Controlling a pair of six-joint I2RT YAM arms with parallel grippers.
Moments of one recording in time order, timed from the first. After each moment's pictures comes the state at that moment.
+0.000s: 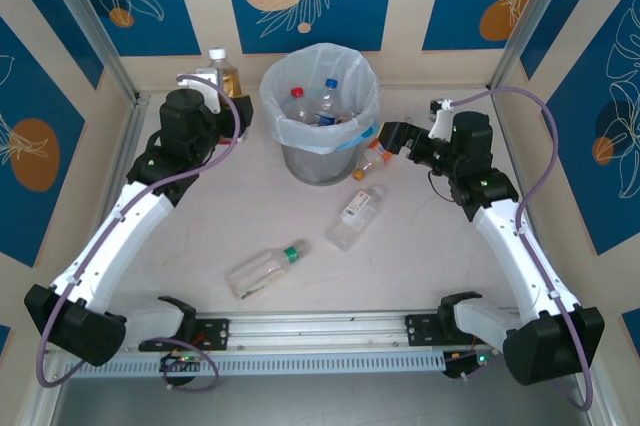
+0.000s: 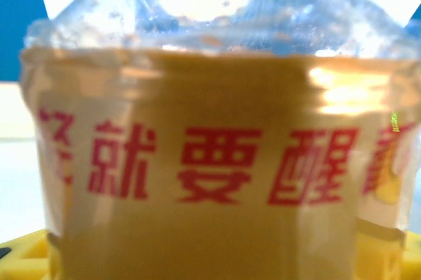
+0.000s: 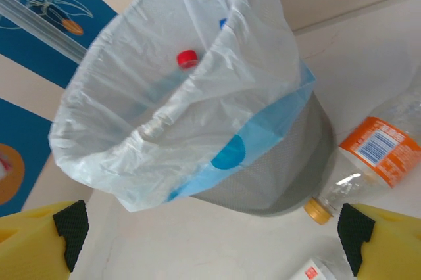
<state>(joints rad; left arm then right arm) -0.41 1.23 1.31 -0.32 -0.17 -0.21 0.18 1.07 1.01 -0.34 -0.39 0.54</state>
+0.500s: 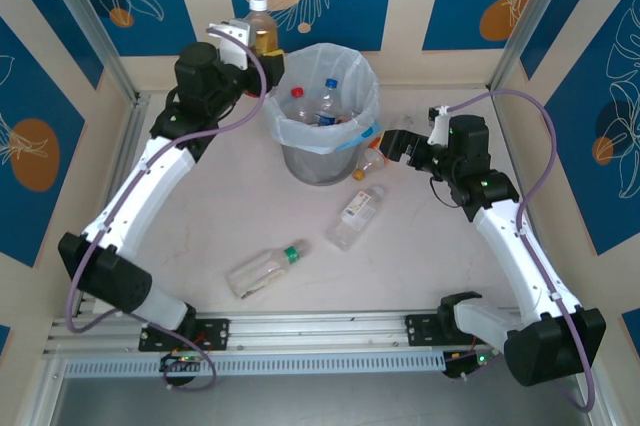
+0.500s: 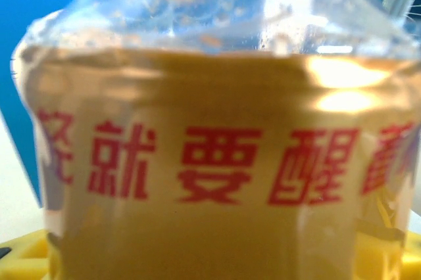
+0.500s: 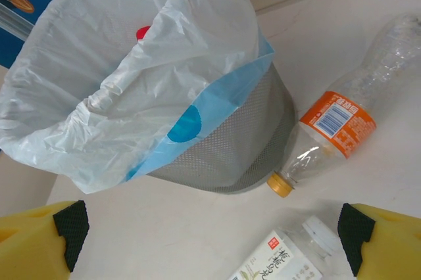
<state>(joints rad) -0.41 1.53 1.64 -0.17 0.12 -0.07 0.19 1.07 1.03 -0.46 -0.31 0.48</state>
